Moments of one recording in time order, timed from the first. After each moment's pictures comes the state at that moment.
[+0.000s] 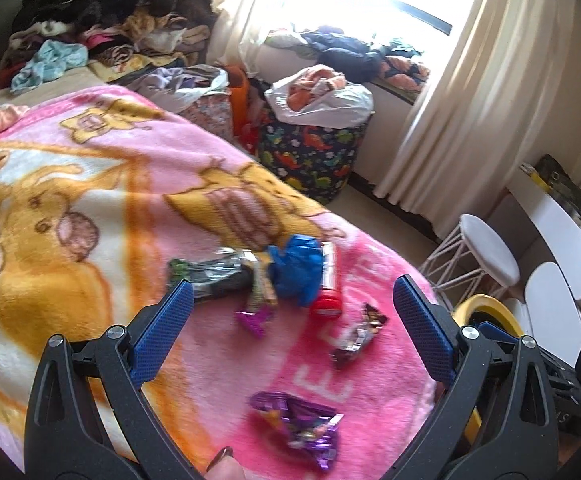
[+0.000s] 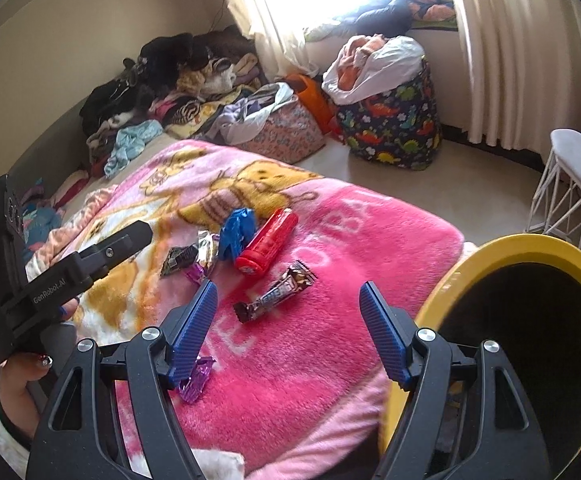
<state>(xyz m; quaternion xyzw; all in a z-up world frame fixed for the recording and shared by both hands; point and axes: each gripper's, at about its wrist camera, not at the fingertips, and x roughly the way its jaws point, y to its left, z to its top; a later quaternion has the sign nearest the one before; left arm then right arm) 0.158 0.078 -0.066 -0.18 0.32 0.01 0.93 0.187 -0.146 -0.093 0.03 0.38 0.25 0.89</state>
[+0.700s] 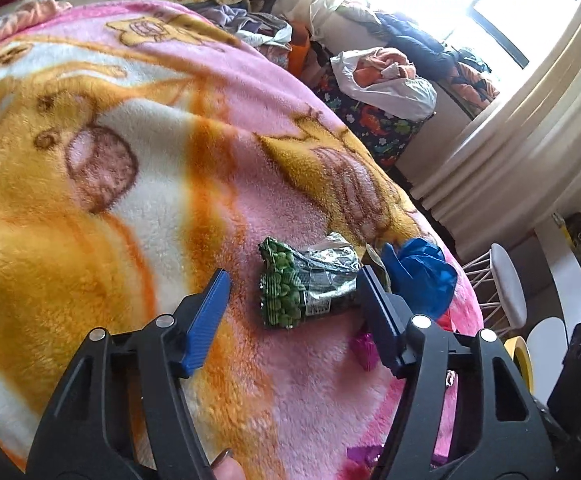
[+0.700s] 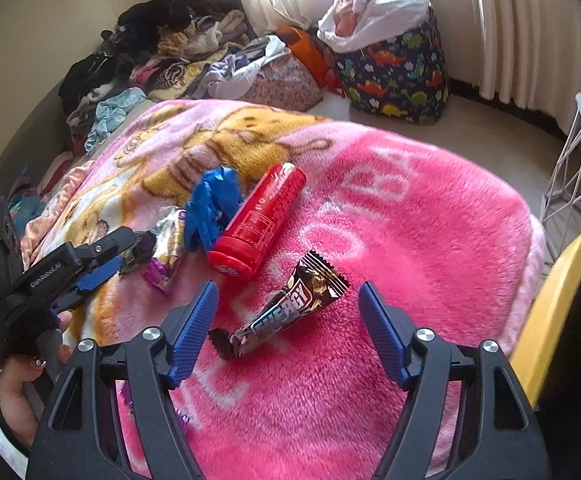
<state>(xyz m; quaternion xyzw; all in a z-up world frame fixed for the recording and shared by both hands) 0.193 0.154 -0.138 -0.29 0.38 0.05 0.88 0.250 -0.098 -0.161 0.04 0.46 0.24 0.85</state>
